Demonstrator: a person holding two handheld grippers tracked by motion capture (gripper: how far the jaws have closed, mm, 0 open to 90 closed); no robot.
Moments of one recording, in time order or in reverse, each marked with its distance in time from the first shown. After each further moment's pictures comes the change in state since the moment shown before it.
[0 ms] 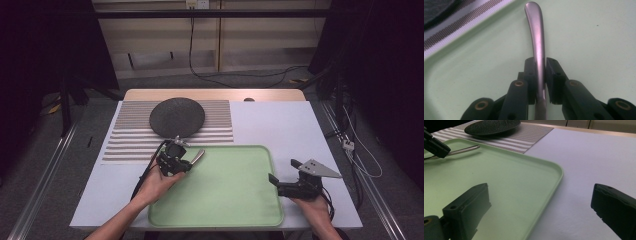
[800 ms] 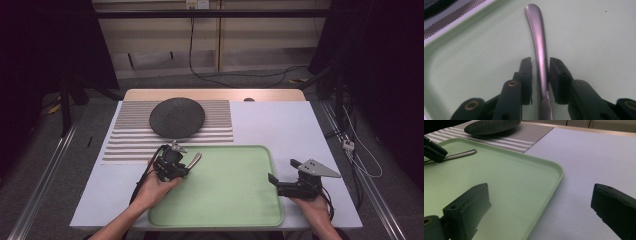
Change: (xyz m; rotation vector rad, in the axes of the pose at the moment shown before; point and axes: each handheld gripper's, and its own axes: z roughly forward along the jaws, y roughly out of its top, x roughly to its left) left arm 0.002 -0.017 0.000 -0.019 0.017 0.021; right arm 0.000 0.000 0.001 0.001 0.000 -0.001
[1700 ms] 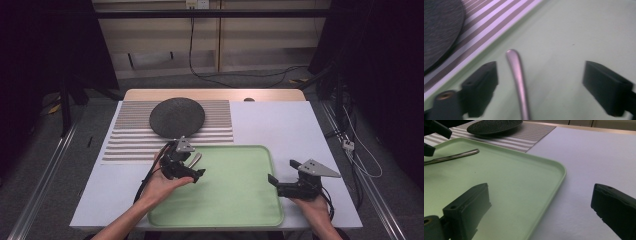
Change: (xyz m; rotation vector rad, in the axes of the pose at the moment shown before) left arm -0.025 0.023 -0.005 -0.162 -0.054 0.166; right arm -0.001 -0.001 0.000 0.001 0.018 0.006
